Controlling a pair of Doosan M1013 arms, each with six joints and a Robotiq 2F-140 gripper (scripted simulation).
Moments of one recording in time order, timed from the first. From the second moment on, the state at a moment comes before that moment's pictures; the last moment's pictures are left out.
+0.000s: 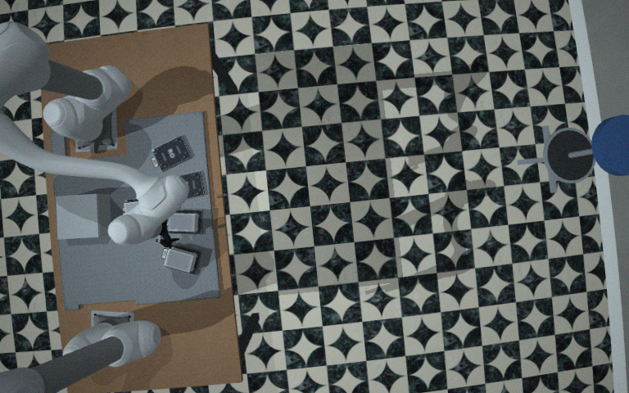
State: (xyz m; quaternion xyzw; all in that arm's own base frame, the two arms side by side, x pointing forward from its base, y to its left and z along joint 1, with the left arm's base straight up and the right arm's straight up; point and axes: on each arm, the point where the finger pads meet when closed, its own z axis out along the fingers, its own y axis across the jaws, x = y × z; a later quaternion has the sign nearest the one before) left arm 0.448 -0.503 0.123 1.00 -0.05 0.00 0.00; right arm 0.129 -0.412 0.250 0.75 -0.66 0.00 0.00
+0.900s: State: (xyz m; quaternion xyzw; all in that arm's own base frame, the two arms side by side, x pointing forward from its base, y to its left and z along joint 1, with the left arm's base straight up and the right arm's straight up) left arm 0.435 -0.498 0.131 1.00 -0.01 0.00 0.00; right arm 0.129 -0.412 0.250 0.75 -0.66 0.00 0.00
